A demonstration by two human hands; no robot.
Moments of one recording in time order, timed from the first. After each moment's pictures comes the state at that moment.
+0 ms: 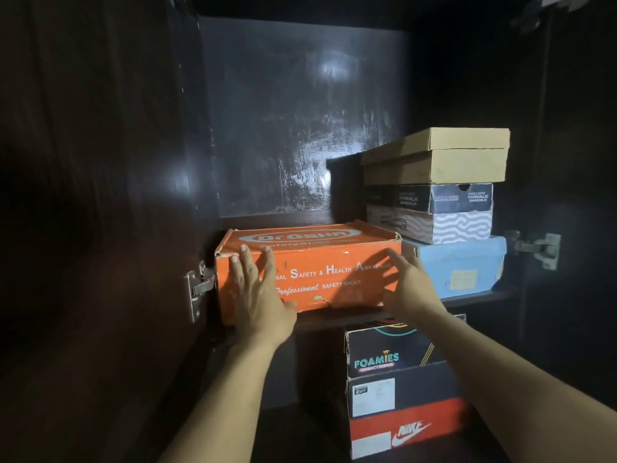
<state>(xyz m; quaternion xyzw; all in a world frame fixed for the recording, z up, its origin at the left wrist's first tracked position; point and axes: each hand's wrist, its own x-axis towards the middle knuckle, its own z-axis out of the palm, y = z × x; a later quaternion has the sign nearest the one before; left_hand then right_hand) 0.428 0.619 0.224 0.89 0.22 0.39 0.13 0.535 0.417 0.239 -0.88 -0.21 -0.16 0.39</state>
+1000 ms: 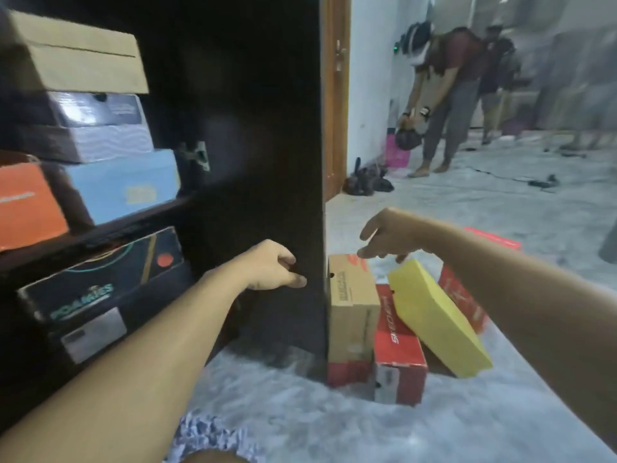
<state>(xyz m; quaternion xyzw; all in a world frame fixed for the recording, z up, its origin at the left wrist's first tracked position) 0.421 0.223 0.183 0.93 -0.23 -0.12 0.26 0.359 -0.018 0.215 -0.97 0.10 0.01 0.23</state>
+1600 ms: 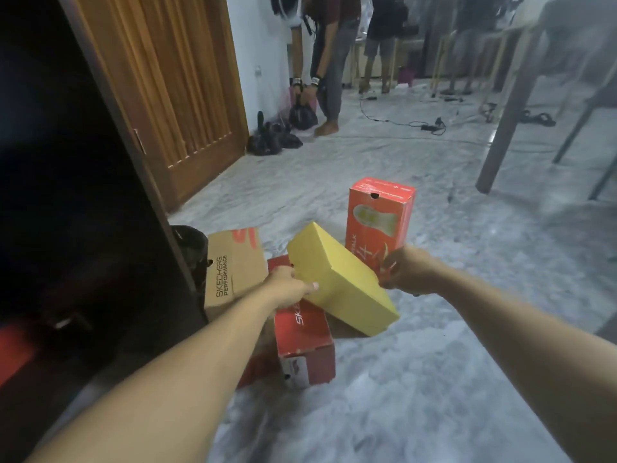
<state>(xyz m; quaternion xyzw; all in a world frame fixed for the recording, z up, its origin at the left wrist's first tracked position) 0.425 -0.034 0.027 0.86 -0.22 -0.29 0.37 0.285 -0.227 0.047 -0.91 0.33 0.04 0.23</state>
